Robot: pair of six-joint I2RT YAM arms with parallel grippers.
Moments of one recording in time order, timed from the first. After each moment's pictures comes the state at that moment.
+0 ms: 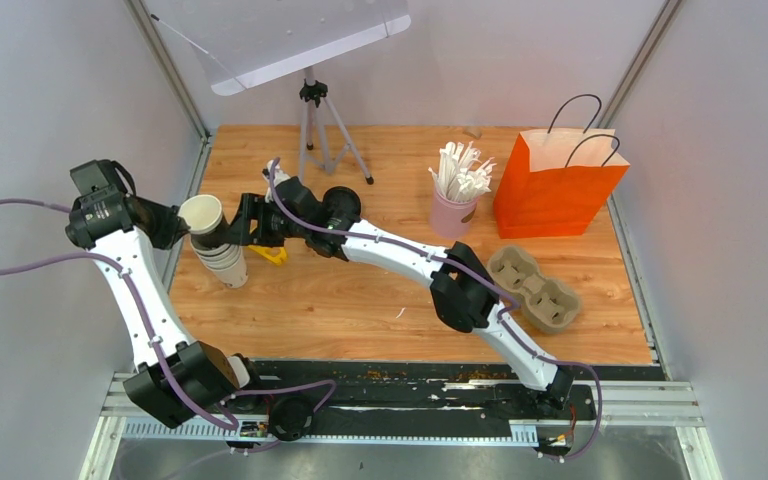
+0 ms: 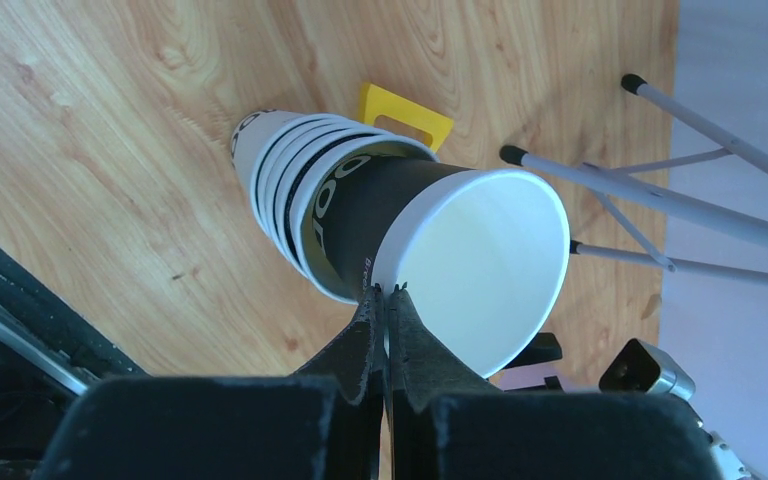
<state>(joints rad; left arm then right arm) 0.57 1.23 1.45 -1.16 0.16 -0.76 1.05 2.44 2.24 -0.08 -0.23 0.93</state>
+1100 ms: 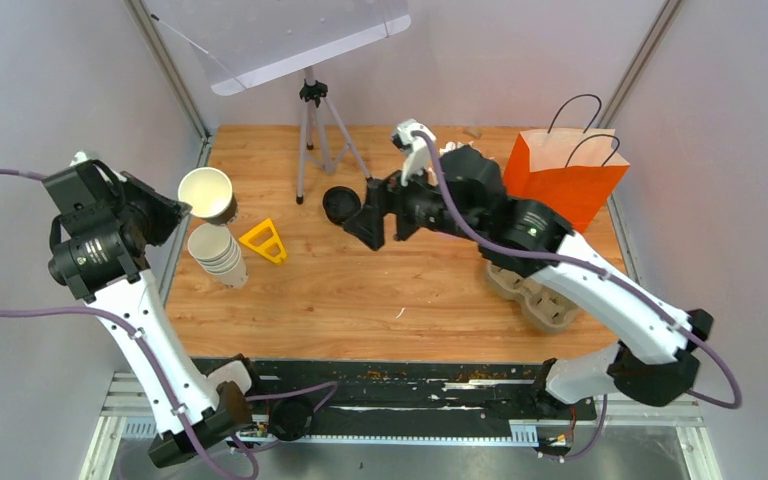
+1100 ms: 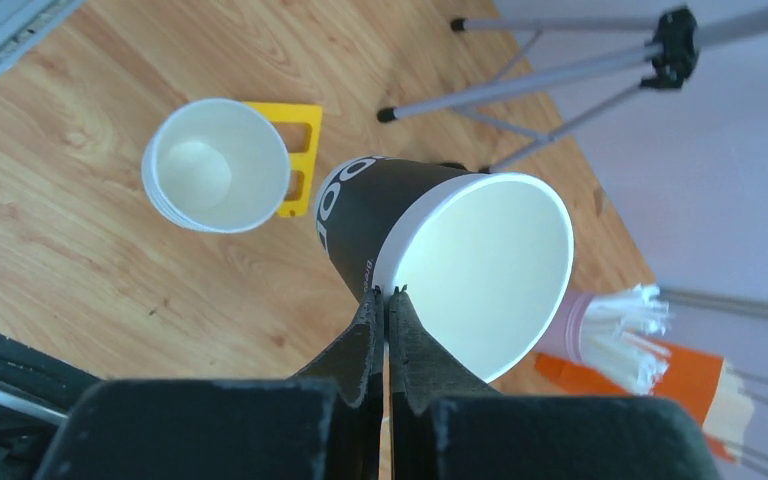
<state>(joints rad) 0.55 1.07 1.69 -1.24 0.31 -0.59 1.00 1.43 1.72 -0.56 -0.07 0.38</state>
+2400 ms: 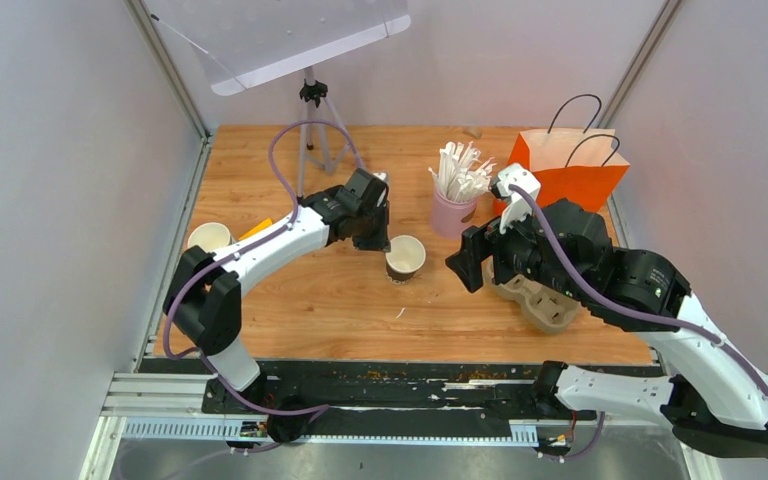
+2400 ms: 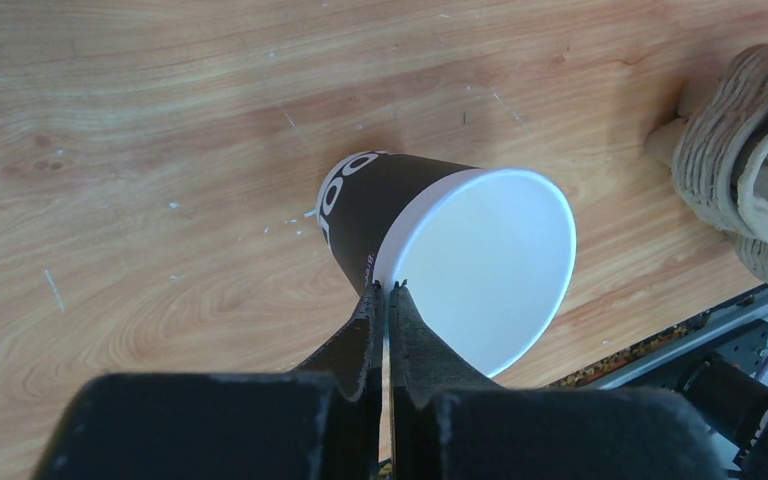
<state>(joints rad) -0.70 1.66 1.32 -0.61 0.05 -0.60 1.00 0.97 1.52 -1.01 0.22 0.27</state>
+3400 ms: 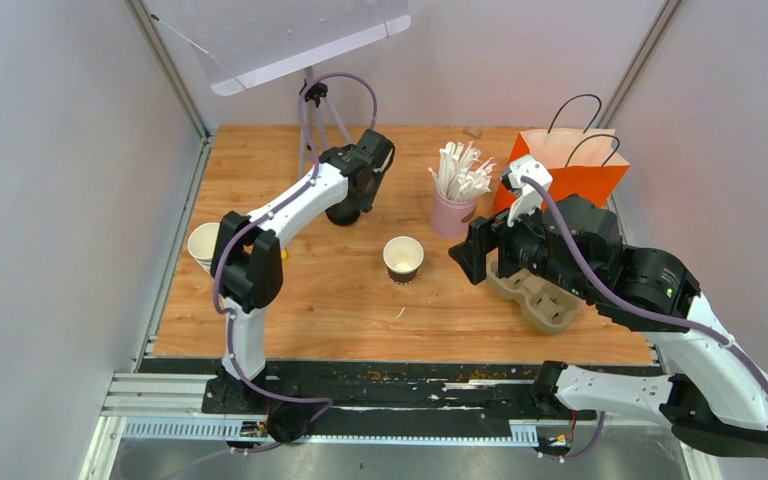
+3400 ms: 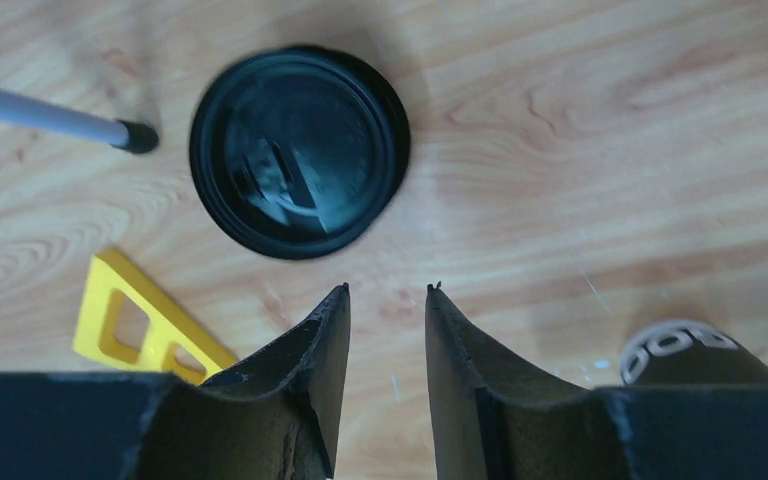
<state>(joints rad) -0.60 1.96 1.75 -0.86 -0.31 -0.15 1.00 0.97 1.57 -1.01 0.26 0.28</state>
